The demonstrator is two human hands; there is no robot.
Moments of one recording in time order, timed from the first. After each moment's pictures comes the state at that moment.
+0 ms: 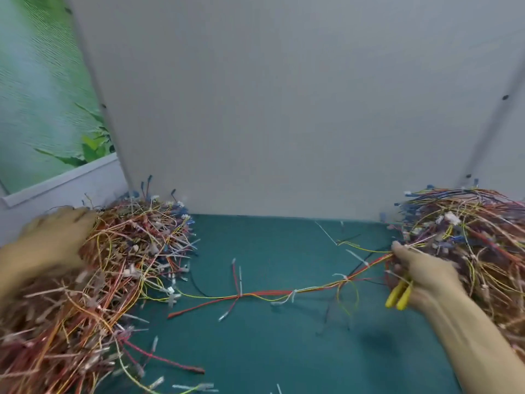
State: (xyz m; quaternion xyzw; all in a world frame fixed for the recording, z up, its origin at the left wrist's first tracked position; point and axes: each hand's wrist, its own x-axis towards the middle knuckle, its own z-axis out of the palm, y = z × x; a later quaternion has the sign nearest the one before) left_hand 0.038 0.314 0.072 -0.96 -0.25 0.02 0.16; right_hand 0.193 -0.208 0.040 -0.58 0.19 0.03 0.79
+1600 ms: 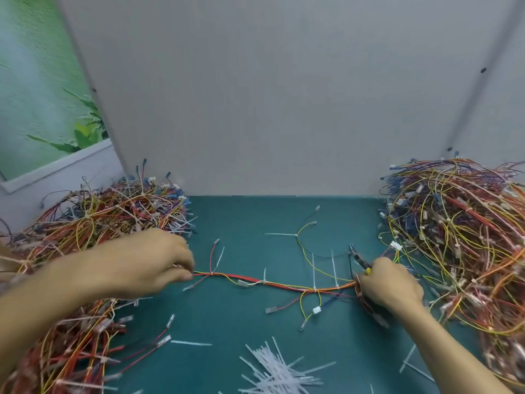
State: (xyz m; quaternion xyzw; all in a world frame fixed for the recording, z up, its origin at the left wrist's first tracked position) left_hand 0.019 0.154 0.076 -0.99 0.12 0.06 0.11; right_hand 0.157 -0.216 -0.023 -0.99 0.06 0.02 0.15
